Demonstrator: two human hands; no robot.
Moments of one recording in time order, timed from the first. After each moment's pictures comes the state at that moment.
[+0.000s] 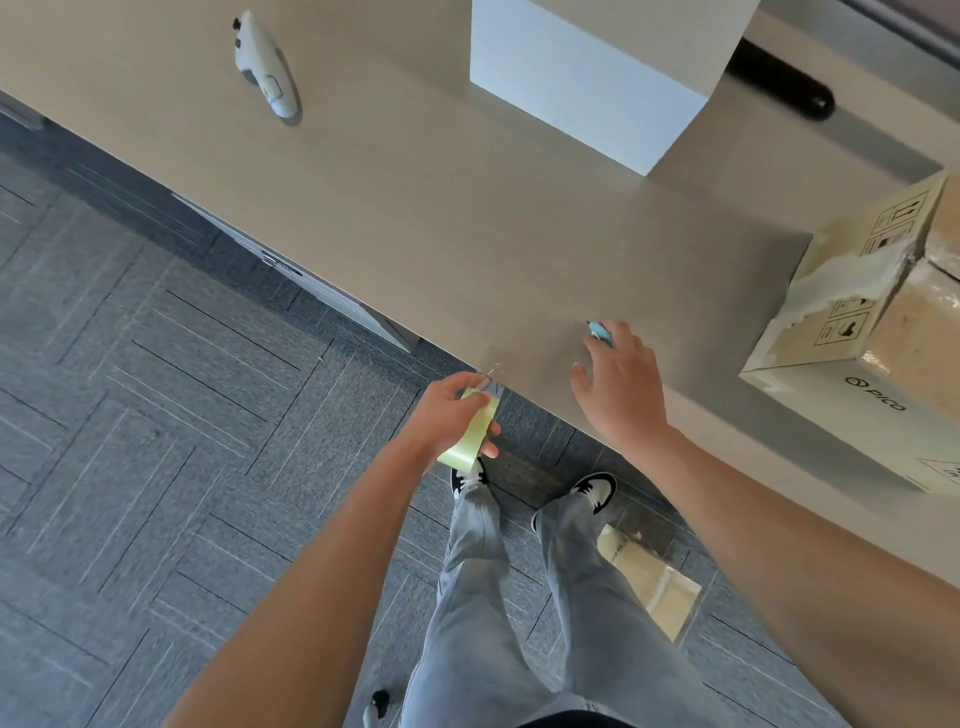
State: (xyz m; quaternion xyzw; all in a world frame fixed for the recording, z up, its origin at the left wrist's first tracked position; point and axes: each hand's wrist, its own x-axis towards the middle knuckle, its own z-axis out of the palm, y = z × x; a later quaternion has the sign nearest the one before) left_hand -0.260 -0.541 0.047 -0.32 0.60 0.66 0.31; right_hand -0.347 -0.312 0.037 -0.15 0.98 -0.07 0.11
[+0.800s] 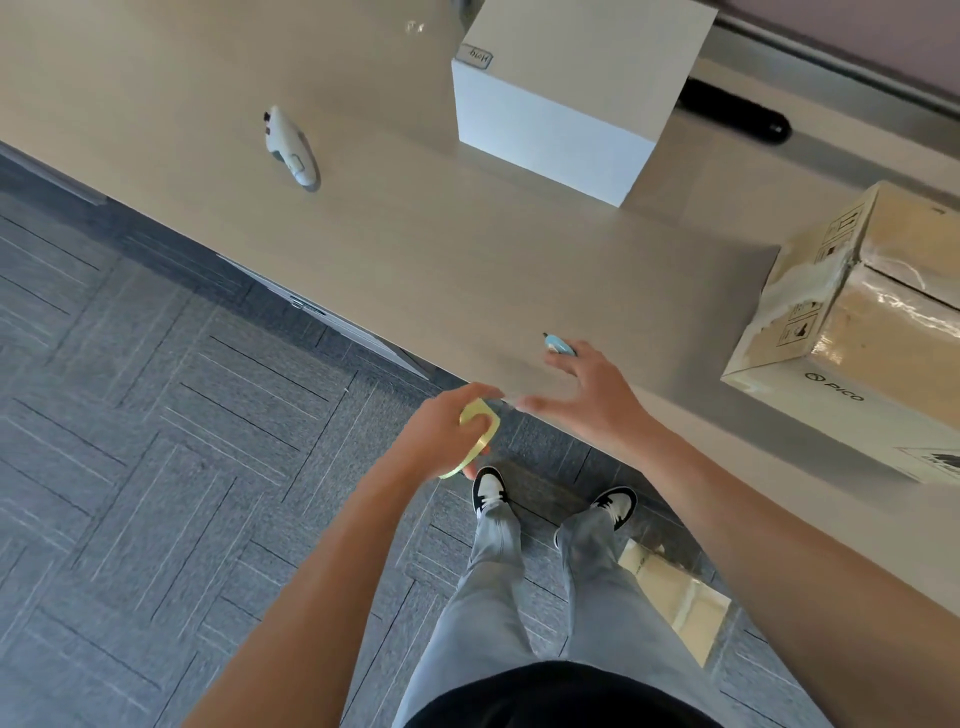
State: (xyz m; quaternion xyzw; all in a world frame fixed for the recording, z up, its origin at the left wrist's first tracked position) left_hand -0.257 -0.541 0.144 -0.17 0.80 0.48 0.32; right_hand -0.340 -0.323 0.111 -0.11 0.89 -0.32 0.29
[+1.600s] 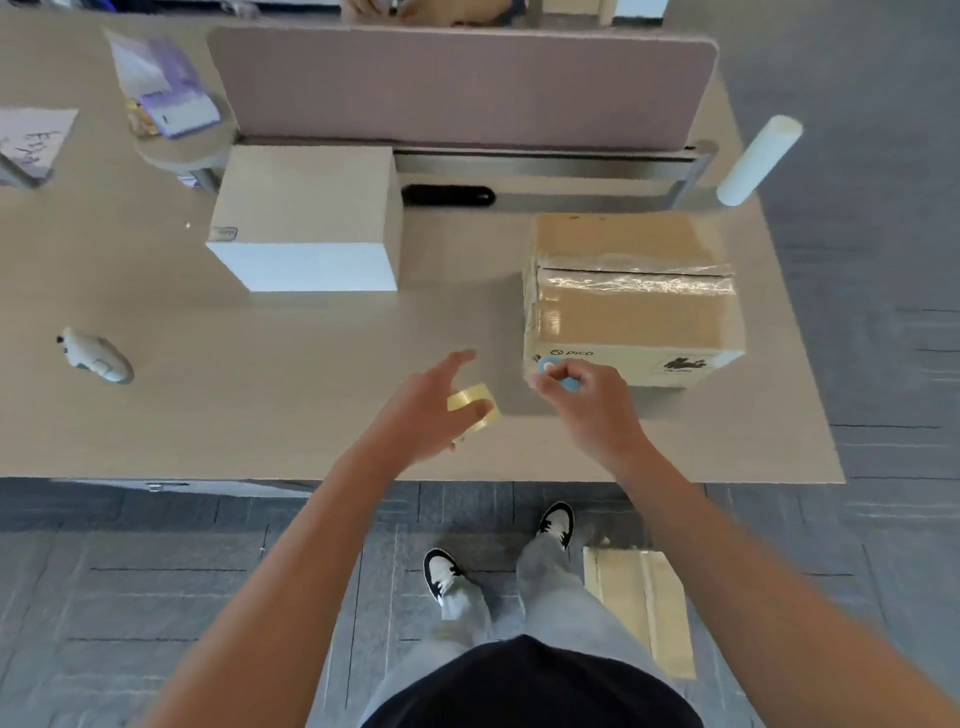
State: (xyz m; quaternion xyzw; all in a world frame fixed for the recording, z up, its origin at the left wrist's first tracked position) left_hand -0.337 -0.370 0.249 0.12 0.88 0.37 0.27; right_hand -0.284 -0.145 0.224 0.17 0.86 -0.49 0.03
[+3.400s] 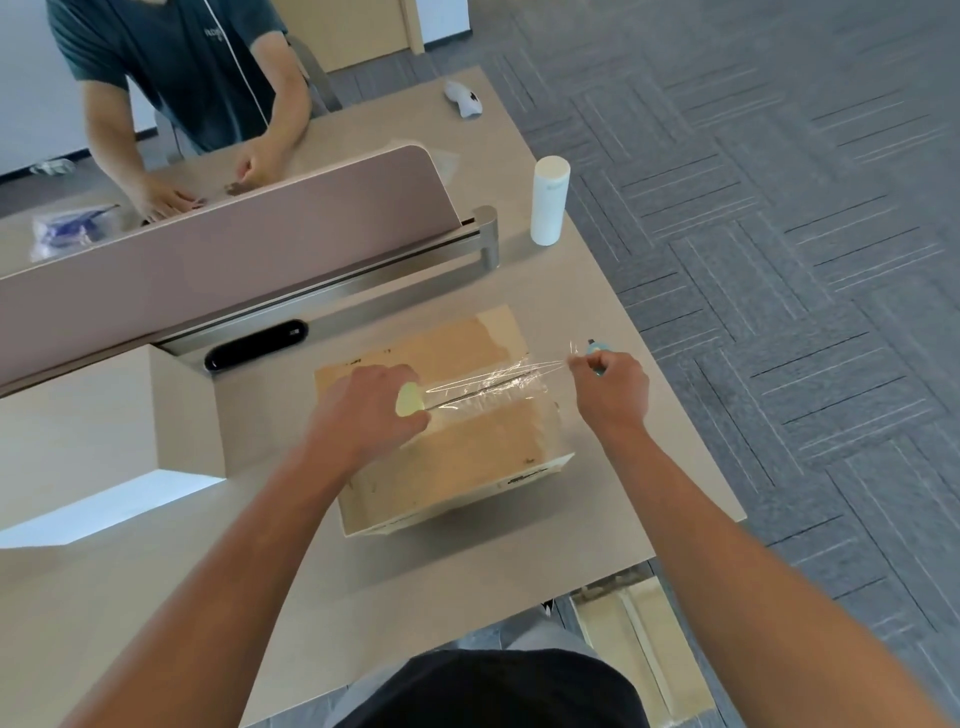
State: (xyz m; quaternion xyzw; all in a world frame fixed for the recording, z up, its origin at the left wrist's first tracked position) left_hand -0.501 -0.074 0.291 0.30 0.93 0.05 0.21; right_hand -0.373 0.182 0.167 0.49 0.76 -0.41 -0.10
